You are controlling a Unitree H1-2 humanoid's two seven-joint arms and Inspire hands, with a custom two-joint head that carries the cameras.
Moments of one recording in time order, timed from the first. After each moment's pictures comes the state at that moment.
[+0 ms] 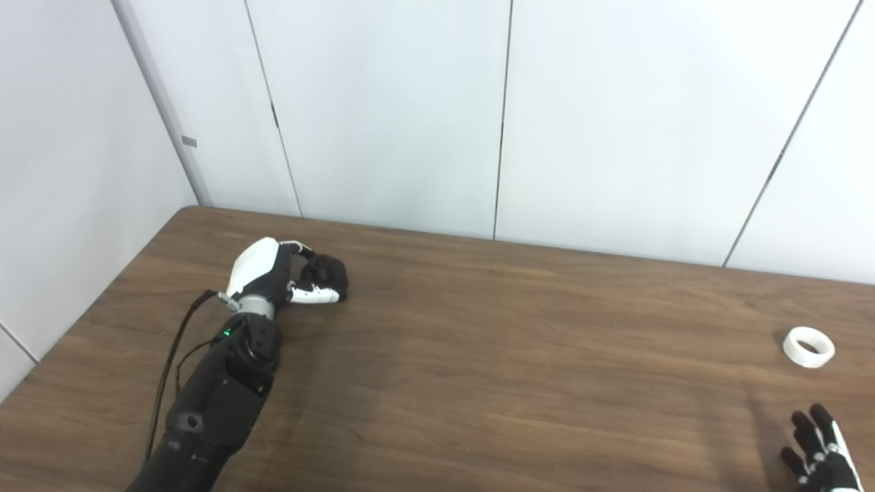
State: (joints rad) left arm -0.43 0.44 -0.05 0.36 0.50 0.35 0.07; right arm 0.24 -0.17 -0.13 -0.25 0.07 -0.05 0.08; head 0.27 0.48
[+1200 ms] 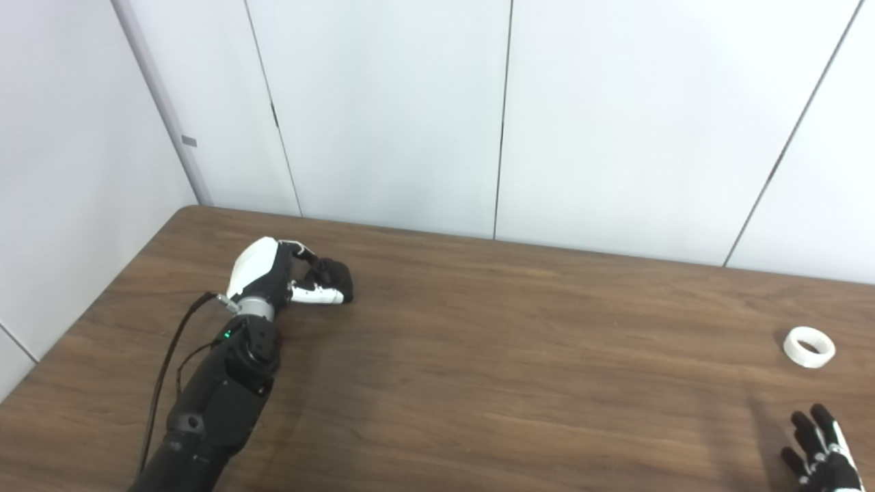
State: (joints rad) left arm -0.43 0.43 -0.04 0.38 0.49 0.32 0.10; right arm 0.24 -0.18 -0.13 -0.25 0.09 -0.06 0.09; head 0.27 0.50
